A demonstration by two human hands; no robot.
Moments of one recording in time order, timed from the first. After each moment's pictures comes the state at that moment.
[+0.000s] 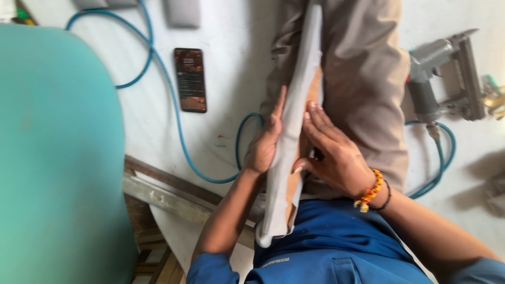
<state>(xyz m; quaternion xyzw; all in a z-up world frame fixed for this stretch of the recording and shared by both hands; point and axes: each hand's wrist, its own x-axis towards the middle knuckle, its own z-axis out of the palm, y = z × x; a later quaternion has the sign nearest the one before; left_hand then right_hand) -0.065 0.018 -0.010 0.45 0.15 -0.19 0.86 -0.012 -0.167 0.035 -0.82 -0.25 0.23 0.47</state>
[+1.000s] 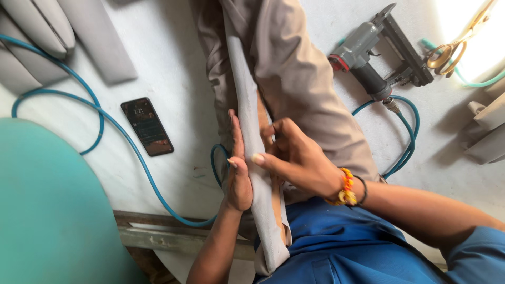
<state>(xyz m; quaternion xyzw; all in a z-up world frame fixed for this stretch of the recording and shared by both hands) -0.046 0.005 0.026 0.59 0.11 -0.22 0.77 0.001 -0.164 0.050 -0.57 0.17 0.45 0.66</state>
